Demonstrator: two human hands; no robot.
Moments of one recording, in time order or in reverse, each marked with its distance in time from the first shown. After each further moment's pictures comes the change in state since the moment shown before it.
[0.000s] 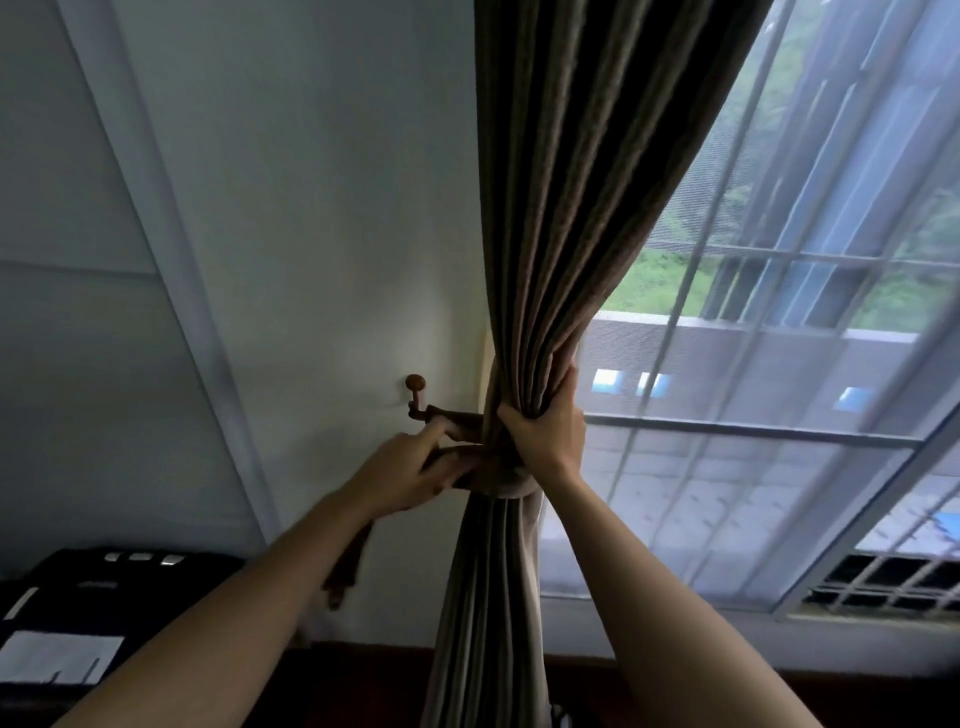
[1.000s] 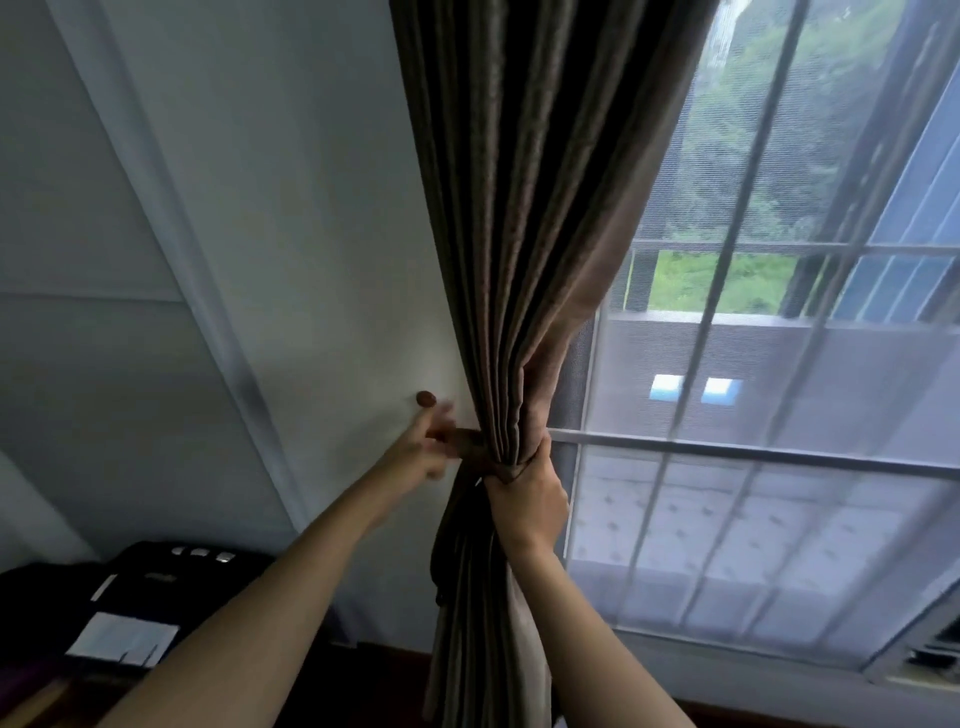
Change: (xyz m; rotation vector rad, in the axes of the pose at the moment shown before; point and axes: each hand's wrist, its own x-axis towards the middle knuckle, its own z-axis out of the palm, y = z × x) left_hand 0.047 0.012 0.007 -0.735 0.092 -0.462; right_hand -0.011 0.038 0.026 -0.033 -0.111 0.149
